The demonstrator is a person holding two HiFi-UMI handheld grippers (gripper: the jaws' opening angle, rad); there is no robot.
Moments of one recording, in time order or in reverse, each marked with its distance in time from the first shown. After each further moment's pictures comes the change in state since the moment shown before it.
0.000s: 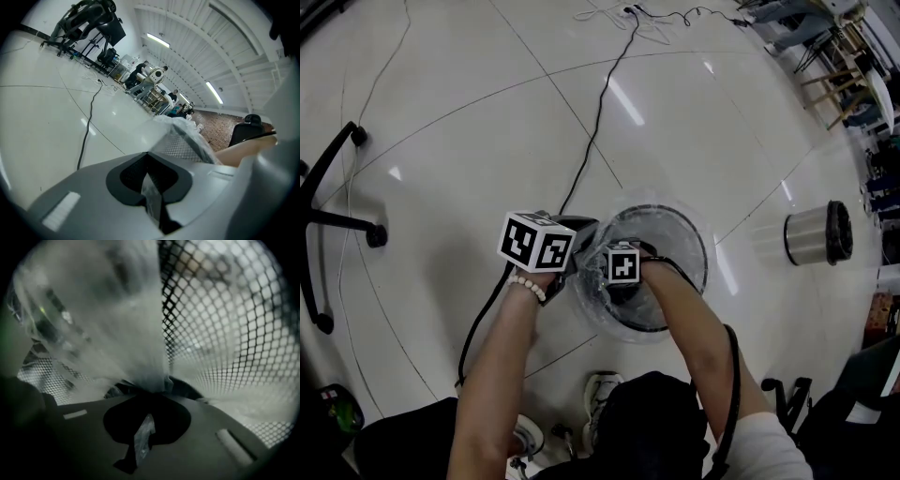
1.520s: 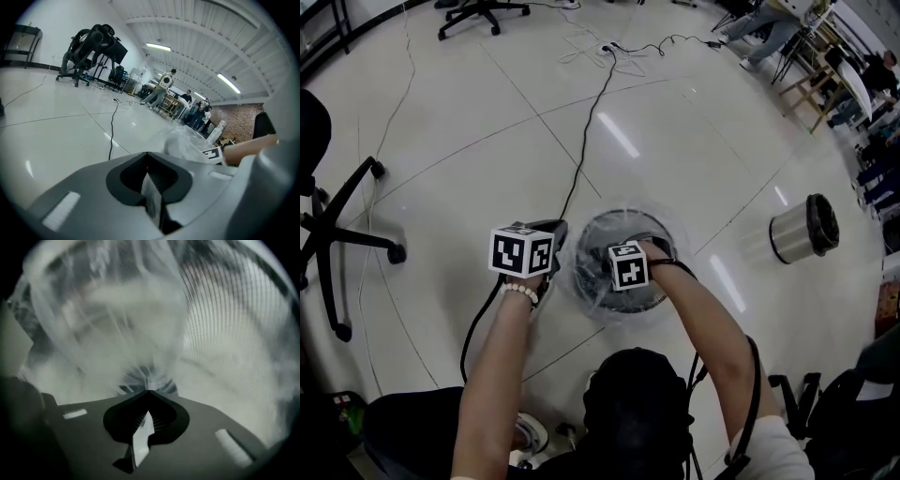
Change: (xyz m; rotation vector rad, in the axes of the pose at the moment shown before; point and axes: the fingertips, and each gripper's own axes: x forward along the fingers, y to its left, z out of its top) left arm -0.062 -0.013 0.034 0.084 -0.099 0.299; right arm -0.117 0.024 -0.010 -0.117 0.194 -0.227
